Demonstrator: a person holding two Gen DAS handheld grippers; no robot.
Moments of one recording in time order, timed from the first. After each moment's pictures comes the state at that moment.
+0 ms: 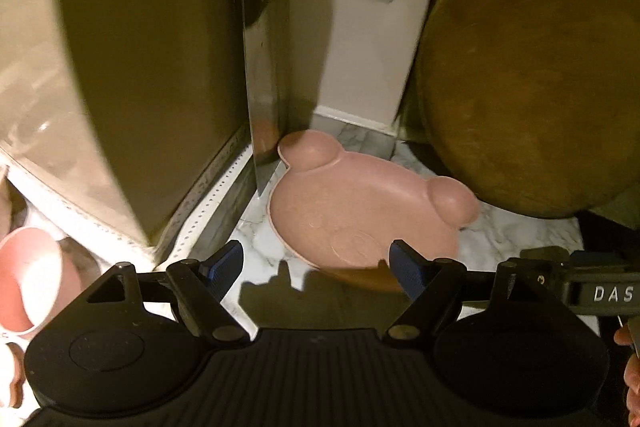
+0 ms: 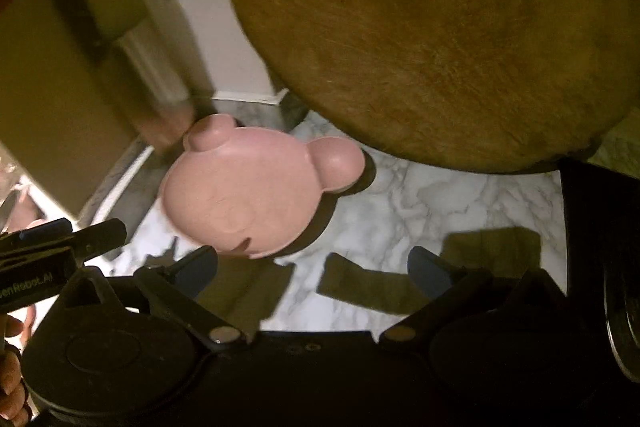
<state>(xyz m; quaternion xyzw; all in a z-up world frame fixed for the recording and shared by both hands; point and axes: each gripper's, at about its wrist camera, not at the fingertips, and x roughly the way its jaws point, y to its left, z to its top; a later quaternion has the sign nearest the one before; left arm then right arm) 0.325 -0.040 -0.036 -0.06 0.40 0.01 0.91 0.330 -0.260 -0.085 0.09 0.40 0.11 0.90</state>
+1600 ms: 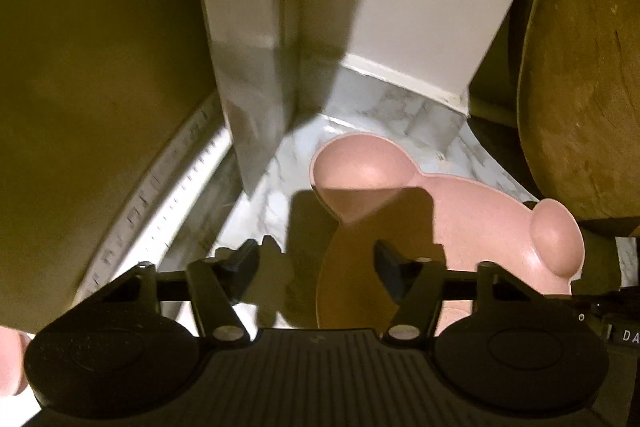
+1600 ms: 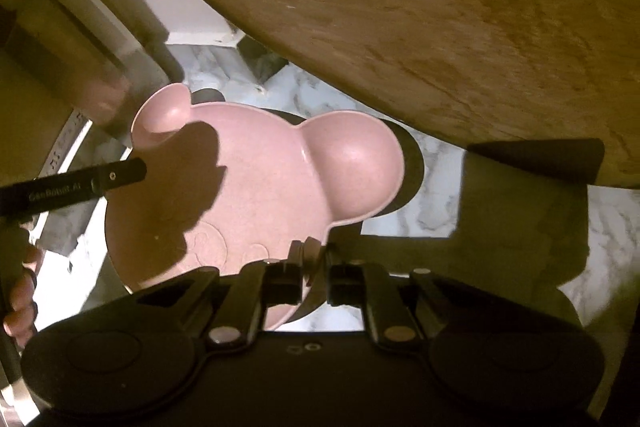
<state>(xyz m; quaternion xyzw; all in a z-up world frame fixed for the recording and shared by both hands) 0.433 -0.032 -0.105 -0.08 0.48 0.02 0.87 0.439 -0.270 -0.140 0.09 0.51 0.19 0.84</state>
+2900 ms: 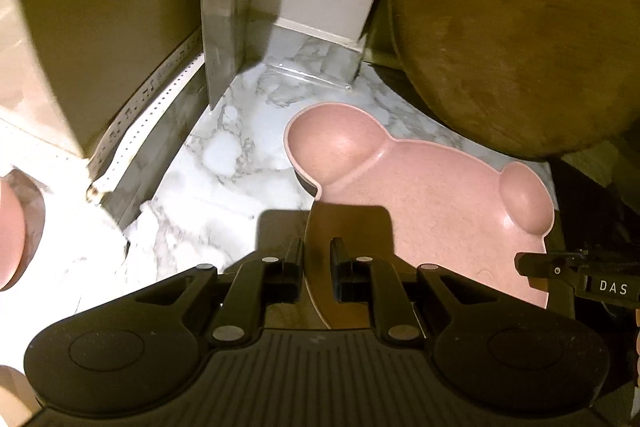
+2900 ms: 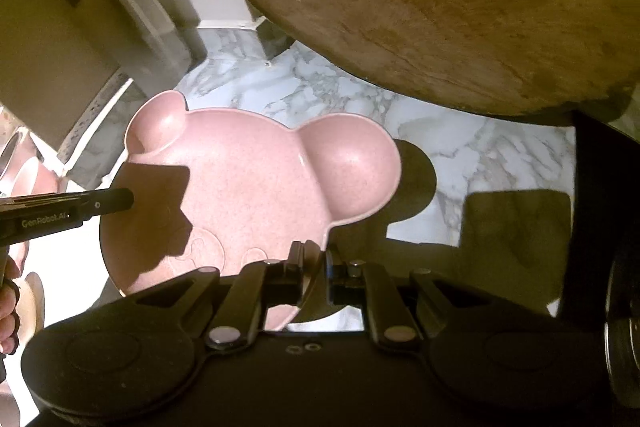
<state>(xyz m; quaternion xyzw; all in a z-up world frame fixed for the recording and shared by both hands) 0.308 -0.051 -0.068 -0.09 0.47 -0.06 0.87 0.331 -0.297 -0.112 0.07 0.48 0.17 0.86</state>
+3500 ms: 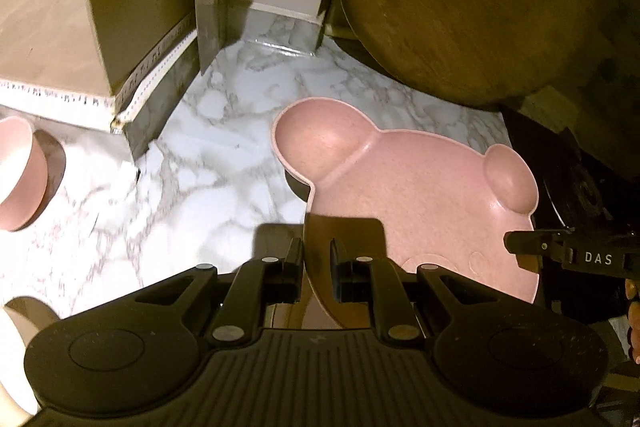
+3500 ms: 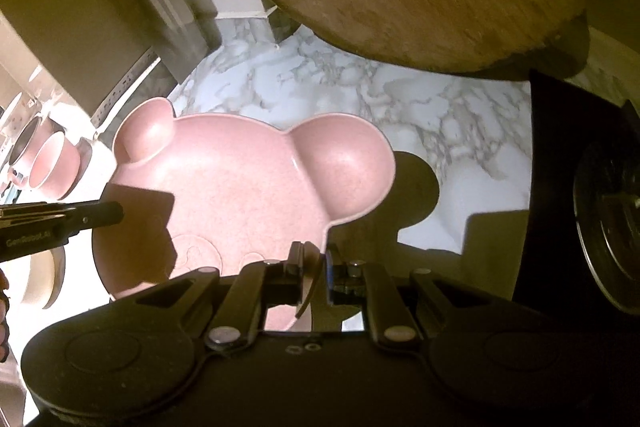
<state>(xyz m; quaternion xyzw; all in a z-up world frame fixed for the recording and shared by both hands) 0.220 -0.061 -0.044 -0.07 0.48 -0.09 0.87 0.245 -0.300 -0.098 0.08 0.47 0.15 0.87</state>
